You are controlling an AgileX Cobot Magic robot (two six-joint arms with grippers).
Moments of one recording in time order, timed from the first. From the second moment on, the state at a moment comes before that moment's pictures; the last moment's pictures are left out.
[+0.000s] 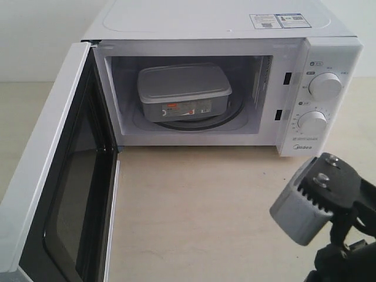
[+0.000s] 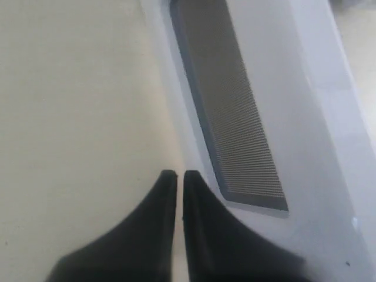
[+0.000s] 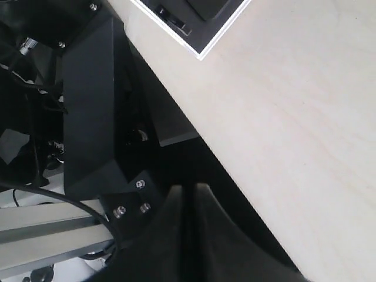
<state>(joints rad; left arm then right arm) 0.02 0.84 -0.87 -0.42 1.22 0.24 0.93 0.90 -0.61 0.60 0.83 -0.21</state>
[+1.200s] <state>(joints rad) -0.50 1.36 -1.05 -0.63 0.82 0.85 0.93 0.62 -0.83 -0.07 0.90 0.36</state>
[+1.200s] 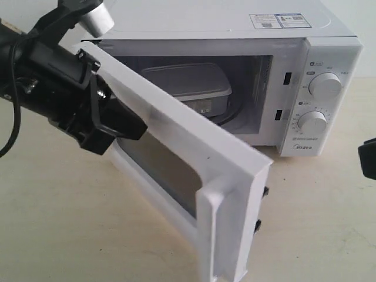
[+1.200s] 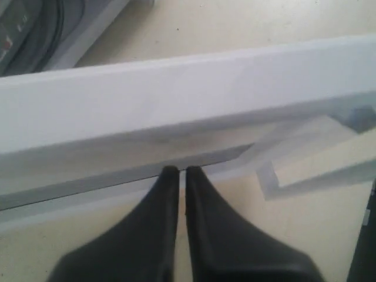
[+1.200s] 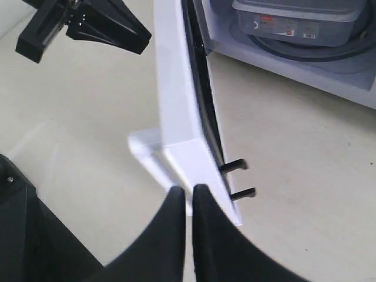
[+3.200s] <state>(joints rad) -0.51 1.22 -1.08 -0.54 0.90 0.66 0.93 1.13 -0.57 -1.73 0.74 2.10</state>
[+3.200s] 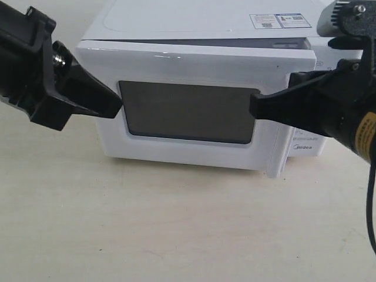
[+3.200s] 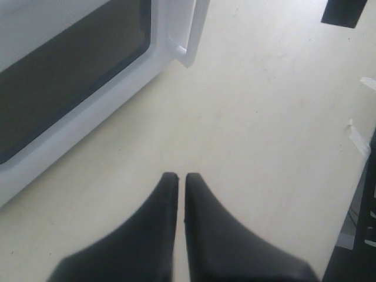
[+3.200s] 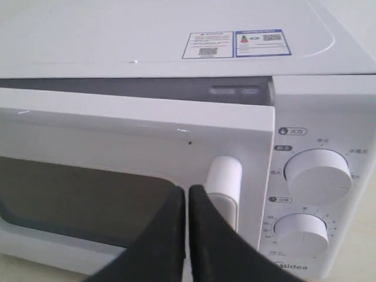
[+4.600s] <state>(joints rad) -0.51 1.22 -1.08 -0.60 0.89 0.65 0.93 1.50 -0.80 -1.74 0.86 2.10</state>
